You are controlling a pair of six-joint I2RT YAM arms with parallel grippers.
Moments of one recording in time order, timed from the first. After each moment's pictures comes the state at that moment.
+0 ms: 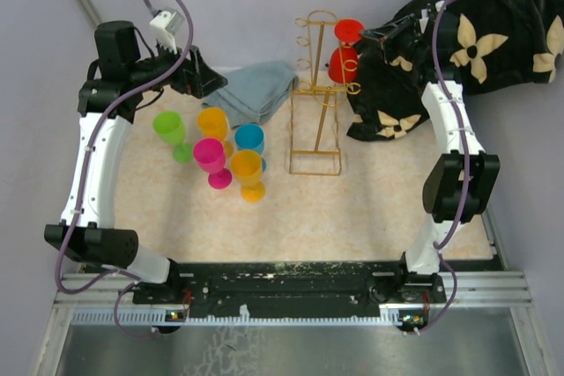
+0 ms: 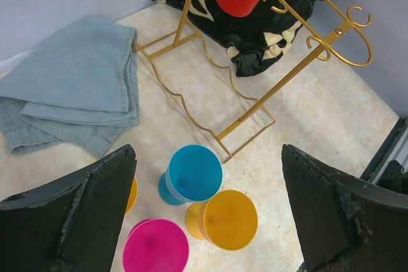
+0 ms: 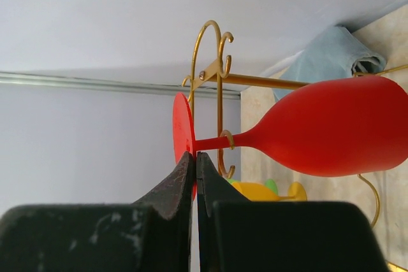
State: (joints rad) left arm -0.12 1.50 1.86 -0.70 0.68 -0.03; right arm -0.03 1.83 1.79 -0.08 -0.62 1.22
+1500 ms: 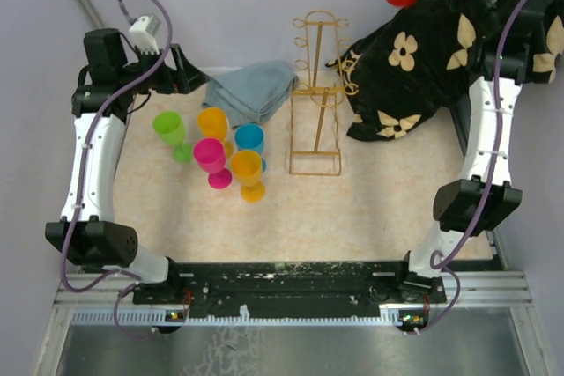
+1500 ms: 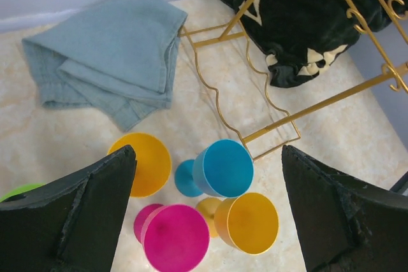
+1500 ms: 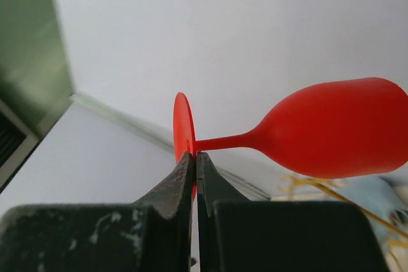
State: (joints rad) left arm -0.03 1.50 1.79 -0.68 0.59 -0.10; right arm -0.25 1.71 2.03 -0.05 -0.57 1.24
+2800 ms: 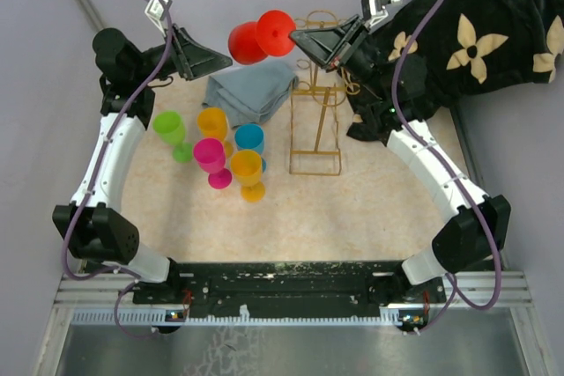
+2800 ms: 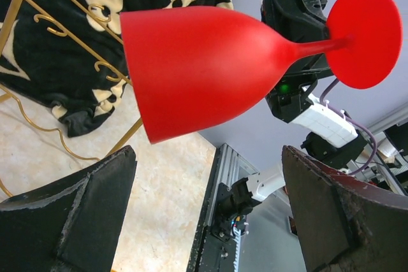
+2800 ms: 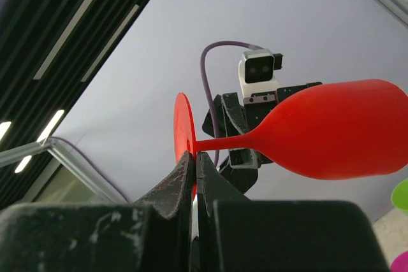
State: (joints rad) left arm -0.09 1.52 1.59 0.28 1.13 -0.98; right arm 0.42 1.47 1.47 0.70 -0.58 1.42
